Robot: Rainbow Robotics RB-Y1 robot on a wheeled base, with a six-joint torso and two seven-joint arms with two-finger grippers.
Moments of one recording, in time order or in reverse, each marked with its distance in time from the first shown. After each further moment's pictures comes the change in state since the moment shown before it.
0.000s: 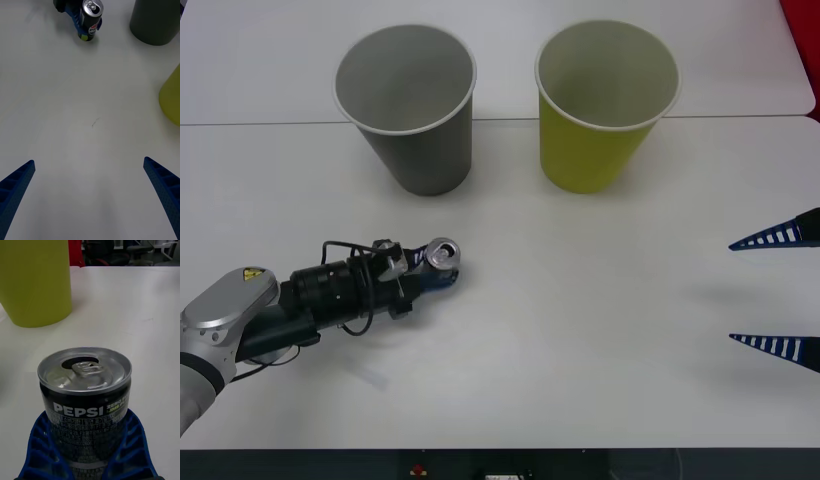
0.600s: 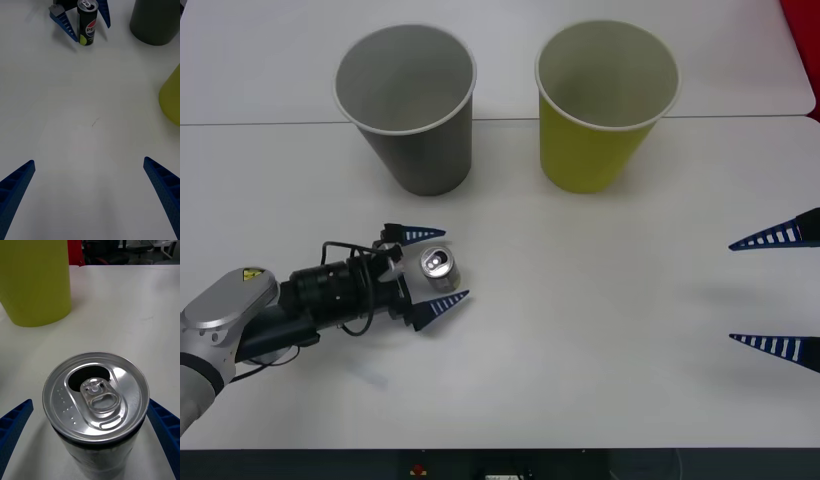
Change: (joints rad) right arm 0.000 0.000 0.000 0.000 0.000 0.000 0.000; left arm 0.000 0.000 0.000 0.000 -0.004 0.000 -0.005
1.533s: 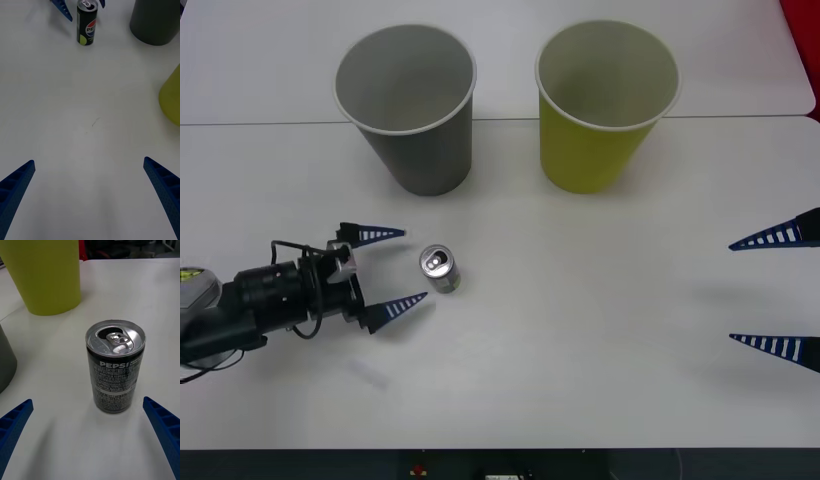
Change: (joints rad) right arm 0.000 0.000 0.000 0.000 0.000 0.000 0.000; left arm 0.054 0.127 0.044 -0.039 0.052 -0.073 0.002
